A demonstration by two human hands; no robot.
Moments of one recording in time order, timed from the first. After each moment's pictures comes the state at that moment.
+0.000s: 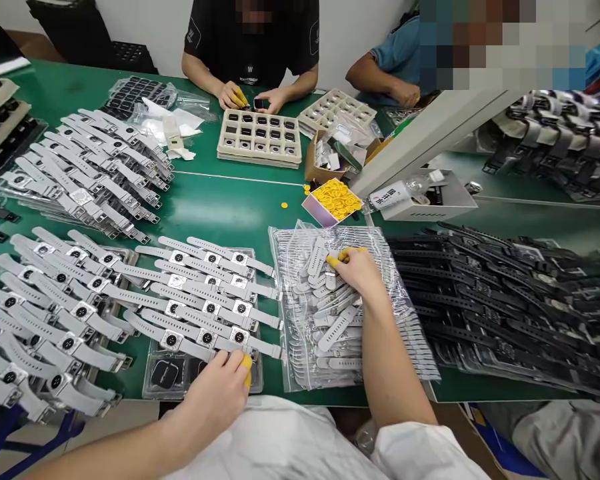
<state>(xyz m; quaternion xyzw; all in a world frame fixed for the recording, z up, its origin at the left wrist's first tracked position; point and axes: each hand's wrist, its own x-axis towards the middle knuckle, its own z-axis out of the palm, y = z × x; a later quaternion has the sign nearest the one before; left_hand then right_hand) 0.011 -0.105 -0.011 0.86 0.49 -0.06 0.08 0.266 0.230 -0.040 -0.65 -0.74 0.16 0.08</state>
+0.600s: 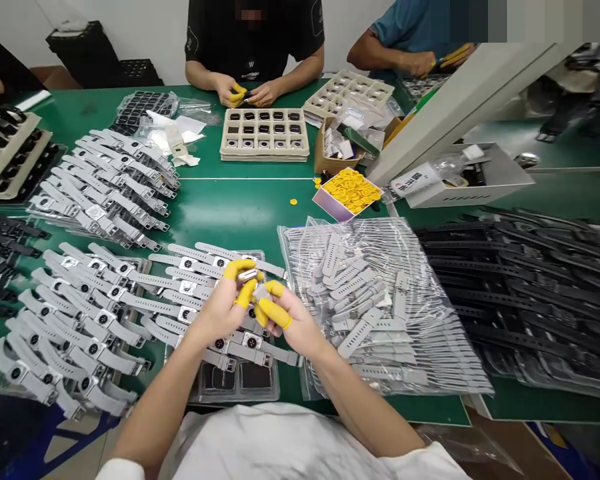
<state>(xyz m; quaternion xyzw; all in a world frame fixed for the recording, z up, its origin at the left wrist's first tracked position) -0.045 0.026 0.033 0.59 0.57 0.45 0.35 0.128 0.072 0.027 -0.29 -0.48 0.80 0.23</state>
